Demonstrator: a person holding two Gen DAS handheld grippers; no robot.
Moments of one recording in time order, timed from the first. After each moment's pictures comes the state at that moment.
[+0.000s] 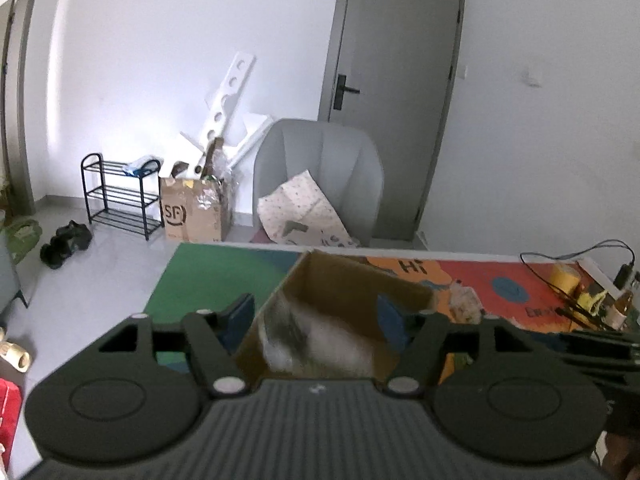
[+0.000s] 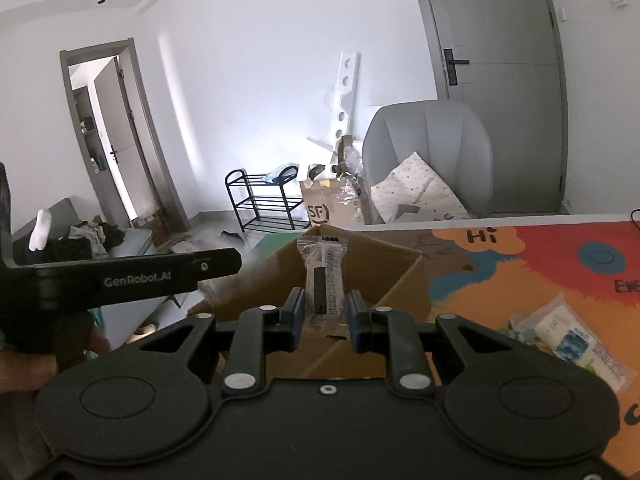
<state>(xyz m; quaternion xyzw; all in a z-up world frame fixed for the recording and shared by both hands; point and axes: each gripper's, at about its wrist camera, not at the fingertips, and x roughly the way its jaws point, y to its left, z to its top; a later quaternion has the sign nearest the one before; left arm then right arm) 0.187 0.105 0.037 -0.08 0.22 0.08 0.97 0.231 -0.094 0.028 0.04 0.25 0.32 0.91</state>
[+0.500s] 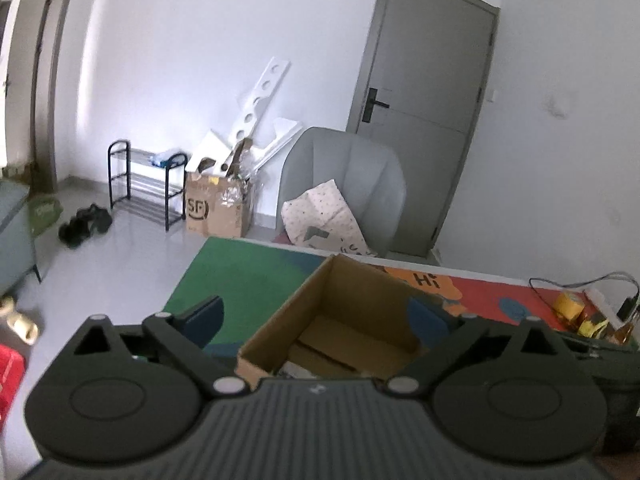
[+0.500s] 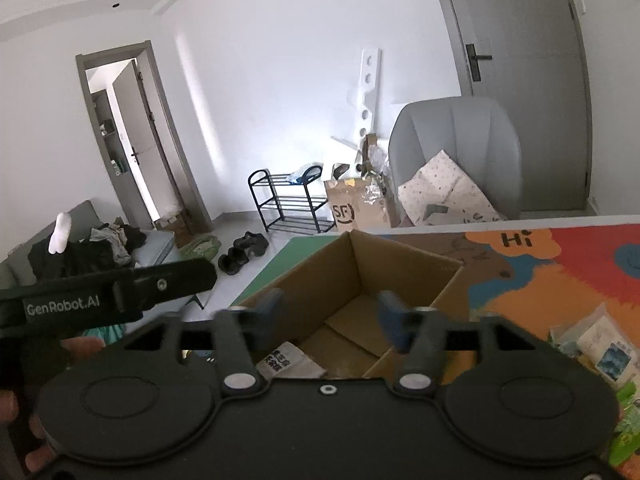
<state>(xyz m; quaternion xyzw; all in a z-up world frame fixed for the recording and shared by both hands) 0.151 0.118 0.048 -0.13 0.22 0.12 0.96 0.235 -0.077 0.032 0.05 0.25 0.36 0.90</state>
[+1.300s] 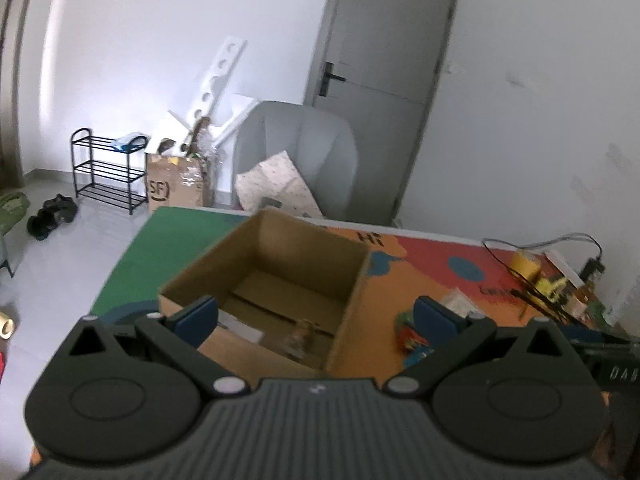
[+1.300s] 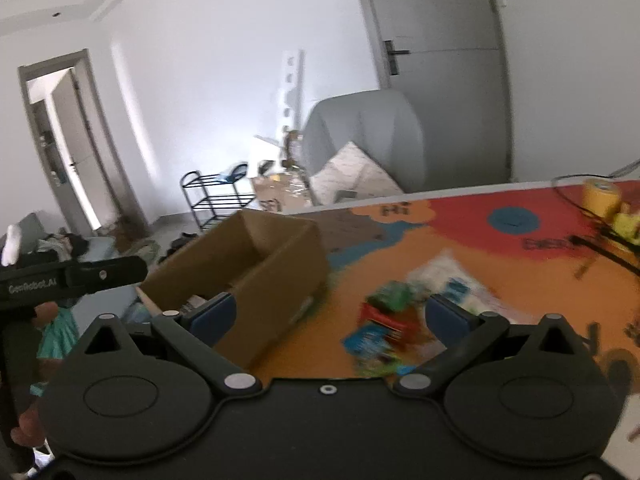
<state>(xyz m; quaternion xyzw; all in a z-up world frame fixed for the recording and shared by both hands) 0.139 0.057 0.037 -0.11 0.25 0.05 0.96 0.201 -0.190 0.027 0.05 0.28 0.25 0.93</state>
